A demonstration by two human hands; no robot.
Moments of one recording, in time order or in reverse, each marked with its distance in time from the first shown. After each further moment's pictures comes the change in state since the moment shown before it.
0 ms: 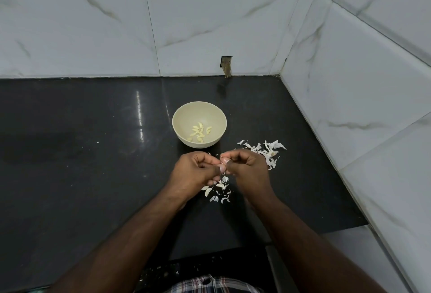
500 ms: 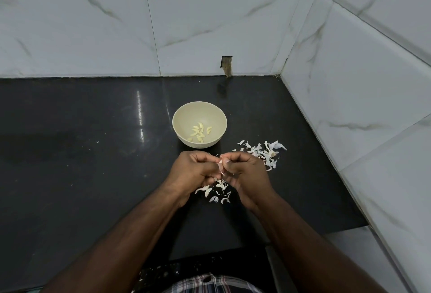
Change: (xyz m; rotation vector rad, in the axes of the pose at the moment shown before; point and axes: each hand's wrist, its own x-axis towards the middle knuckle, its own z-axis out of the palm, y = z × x) left_hand -0.001 0.014 -0.001 -0.114 -0.009 -0.135; right_hand -0.001 -0.002 -0.001 0.320 -0.106 0.264
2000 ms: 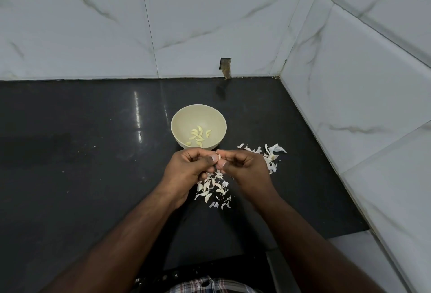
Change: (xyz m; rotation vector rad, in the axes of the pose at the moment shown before) left_hand 0.015 -0.004 -0.010 -0.133 -0.004 0.138; right_hand 0.001 -0.014 0.004 -0.324 -0.090 -0.293
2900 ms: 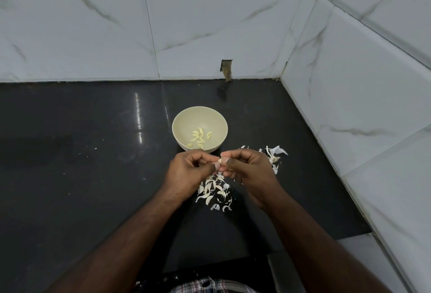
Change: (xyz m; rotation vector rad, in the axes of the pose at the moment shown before) left_hand 0.002 -0.003 -0.006 0.363 0.023 0.239; right_hand 0.008 -0.007 -0.007 0.141 -0.007 0.180
